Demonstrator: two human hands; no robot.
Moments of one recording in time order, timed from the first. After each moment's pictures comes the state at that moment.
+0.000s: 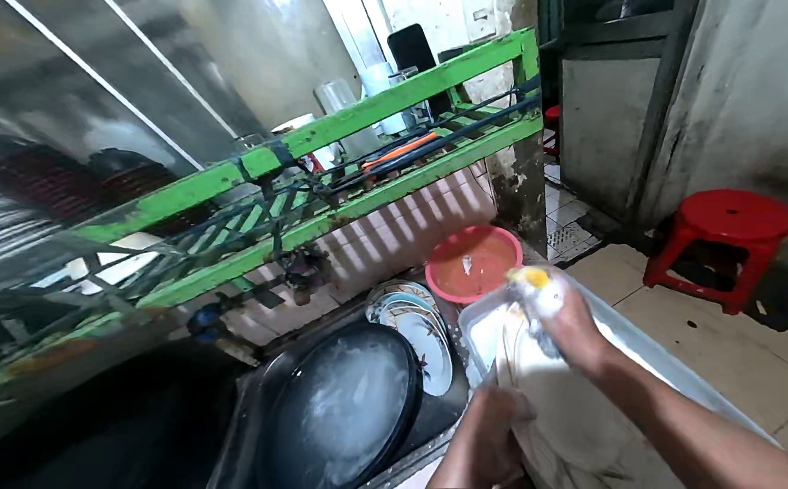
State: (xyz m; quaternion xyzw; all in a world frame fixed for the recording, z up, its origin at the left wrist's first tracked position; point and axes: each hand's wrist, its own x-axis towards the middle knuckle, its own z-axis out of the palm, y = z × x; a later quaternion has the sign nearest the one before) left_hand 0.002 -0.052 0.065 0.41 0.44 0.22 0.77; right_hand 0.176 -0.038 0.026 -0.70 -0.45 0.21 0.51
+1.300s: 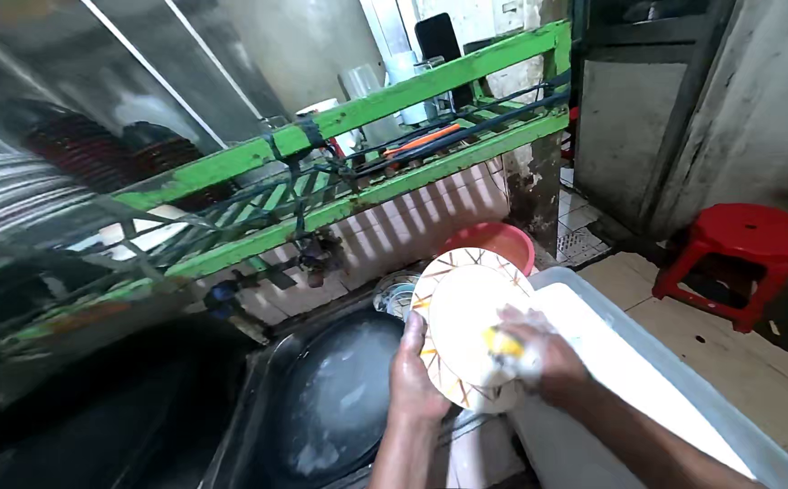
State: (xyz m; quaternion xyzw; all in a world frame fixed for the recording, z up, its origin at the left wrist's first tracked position) left_hand -0.037 0.016 0.057 0.28 0.23 0.51 0.78; right_hand 0.137 -0.049 -0.017 -0.65 -0.64 0.13 0.39
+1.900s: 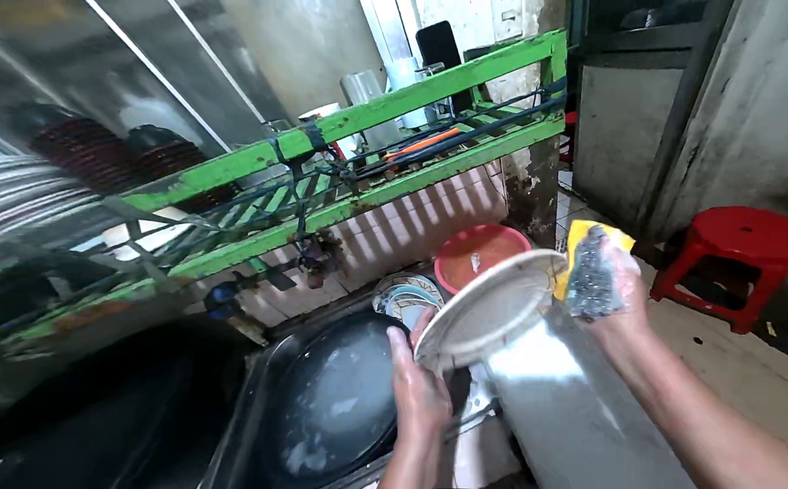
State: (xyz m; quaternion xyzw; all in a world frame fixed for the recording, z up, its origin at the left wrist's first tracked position) left_hand -0.036 0.003 0.048 0.39 0.42 0.55 0.61; right_hand 0.190 -0.037 0.062 -0.35 -0.13 0.36 0.85
